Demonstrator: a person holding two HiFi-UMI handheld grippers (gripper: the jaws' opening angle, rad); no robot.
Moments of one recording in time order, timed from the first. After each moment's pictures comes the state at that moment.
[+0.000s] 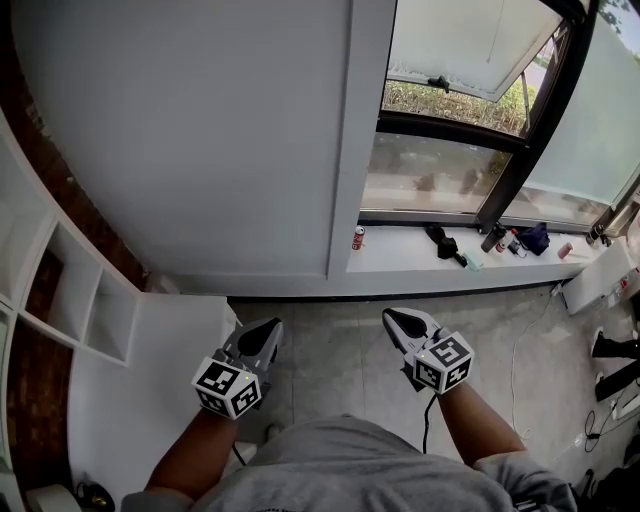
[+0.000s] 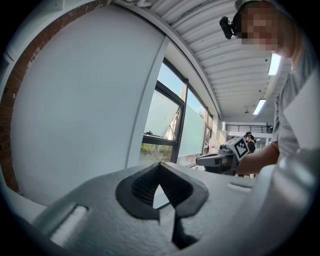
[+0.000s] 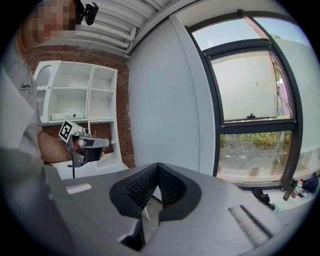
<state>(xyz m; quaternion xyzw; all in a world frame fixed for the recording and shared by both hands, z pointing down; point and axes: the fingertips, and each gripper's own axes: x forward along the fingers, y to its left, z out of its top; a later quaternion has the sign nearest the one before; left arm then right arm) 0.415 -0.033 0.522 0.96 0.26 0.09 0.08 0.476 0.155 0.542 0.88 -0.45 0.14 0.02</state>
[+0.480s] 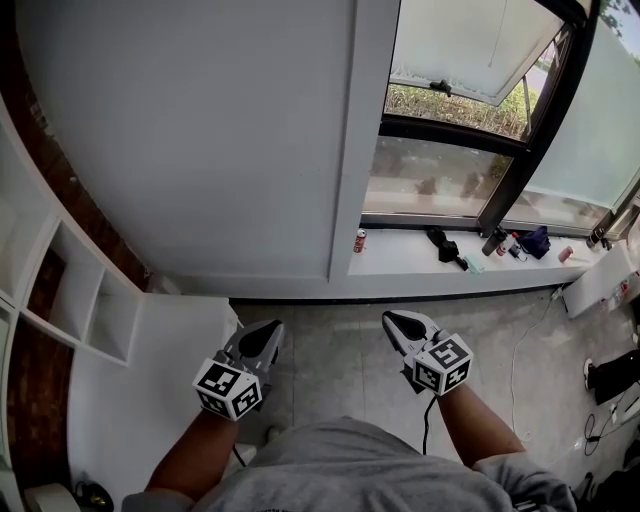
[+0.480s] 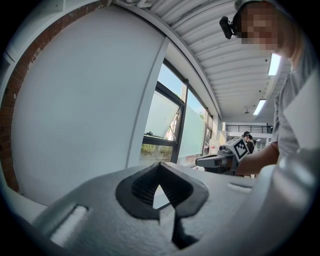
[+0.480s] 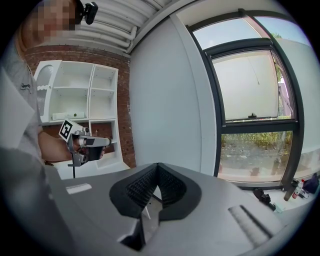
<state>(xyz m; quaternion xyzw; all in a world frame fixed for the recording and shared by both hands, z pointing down) 0.413 -0.035 0.520 0.96 0.25 0.09 0.08 0.474 0.152 0.543 0.88 -0.45 0.15 0.02</state>
